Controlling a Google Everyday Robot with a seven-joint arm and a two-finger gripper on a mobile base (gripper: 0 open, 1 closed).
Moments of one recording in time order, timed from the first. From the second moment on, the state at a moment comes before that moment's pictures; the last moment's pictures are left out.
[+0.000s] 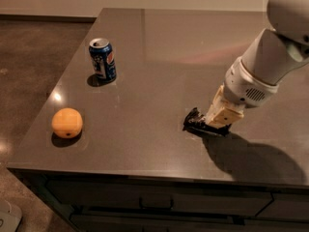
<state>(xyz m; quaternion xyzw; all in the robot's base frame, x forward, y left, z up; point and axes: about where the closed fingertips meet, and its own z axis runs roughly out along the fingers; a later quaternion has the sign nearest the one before) 0.453 -0.143 0.866 -0.63 0.76 0.12 0.13</state>
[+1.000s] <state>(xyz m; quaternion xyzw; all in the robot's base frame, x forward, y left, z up) 0.464 -0.131 0.945 -0.63 0.74 0.12 0.21</state>
